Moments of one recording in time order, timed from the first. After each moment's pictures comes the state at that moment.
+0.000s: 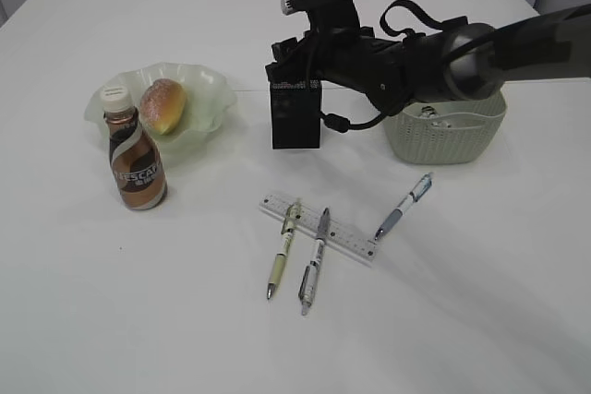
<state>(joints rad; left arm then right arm) -0.27 0.58 -0.69 -0.51 1.09 -0.02 0.39 2.29 -1.67 -0.13 -0.26 -0.01</state>
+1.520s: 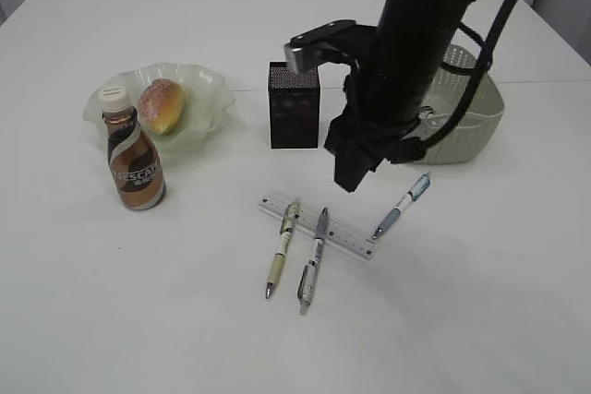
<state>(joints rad) -0.27 0.58 -0.69 -0.44 1.12 -0.02 0.42 1.98 -1.67 0.18 1.22 -0.42</state>
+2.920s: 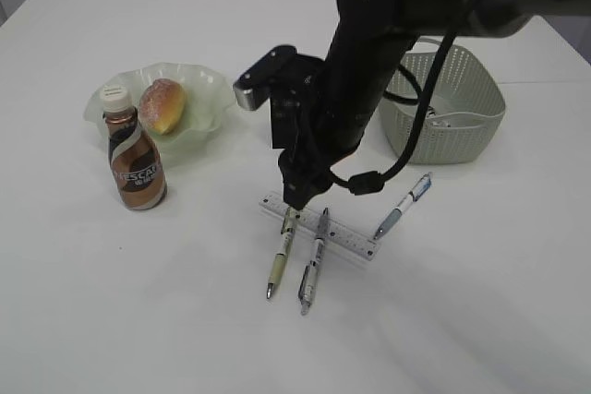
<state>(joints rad) -0.27 0.58 -0.69 -0.42 1.25 -0.02 0.51 2.06 -1.67 0.20 0.99 -0.62</state>
